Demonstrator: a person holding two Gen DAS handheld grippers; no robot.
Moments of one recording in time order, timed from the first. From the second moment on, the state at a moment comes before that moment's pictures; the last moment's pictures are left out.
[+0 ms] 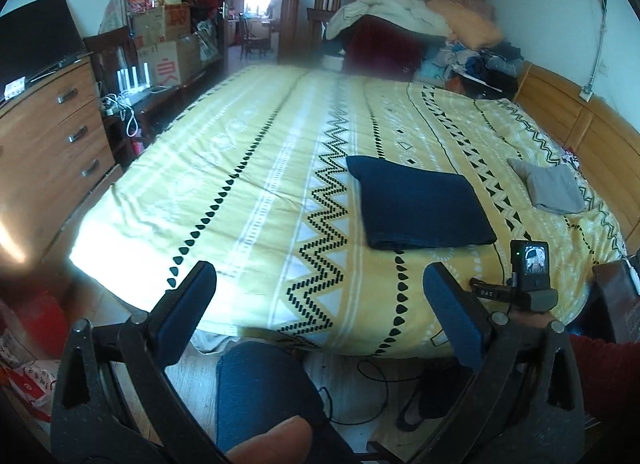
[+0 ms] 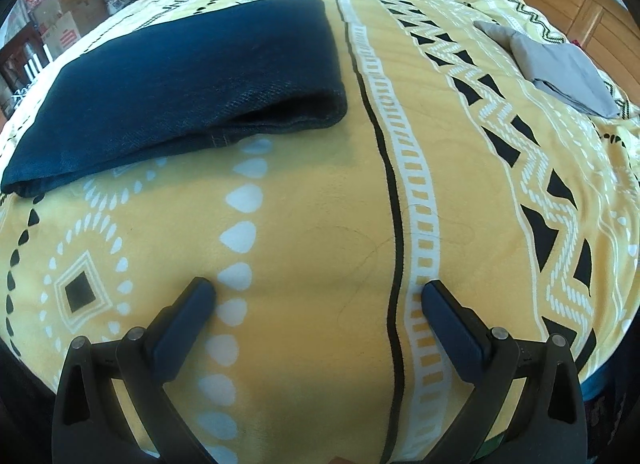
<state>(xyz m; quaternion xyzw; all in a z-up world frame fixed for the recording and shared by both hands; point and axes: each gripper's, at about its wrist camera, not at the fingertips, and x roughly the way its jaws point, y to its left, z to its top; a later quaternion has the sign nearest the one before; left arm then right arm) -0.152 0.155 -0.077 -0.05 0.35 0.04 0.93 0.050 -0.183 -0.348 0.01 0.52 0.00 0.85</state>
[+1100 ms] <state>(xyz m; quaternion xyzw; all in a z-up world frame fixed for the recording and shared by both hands) -0.011 0.020 -0.132 -0.04 0.41 -0.07 0.91 -0.103 -0.156 -0.195 -0.03 0.39 0.04 0.92</state>
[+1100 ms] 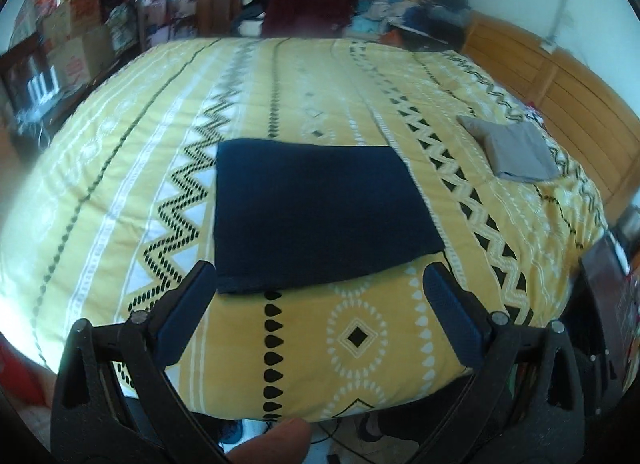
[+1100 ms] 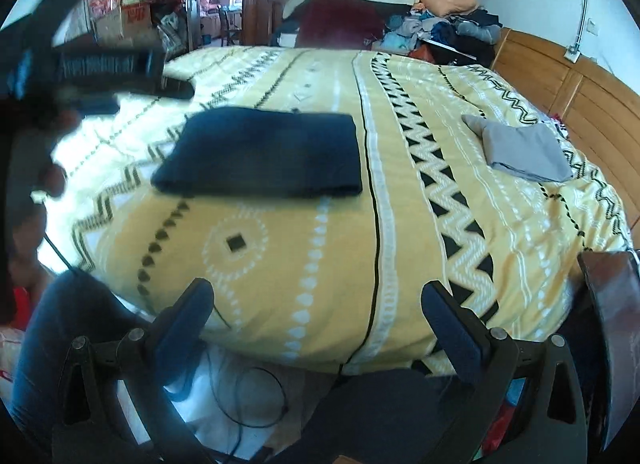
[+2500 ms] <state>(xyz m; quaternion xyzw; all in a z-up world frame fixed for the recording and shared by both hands) -0.020 0.037 -0.068 0.01 0.33 0.01 0.94 -0.033 -0.143 -0.058 -0.01 0.30 0.02 0.95</state>
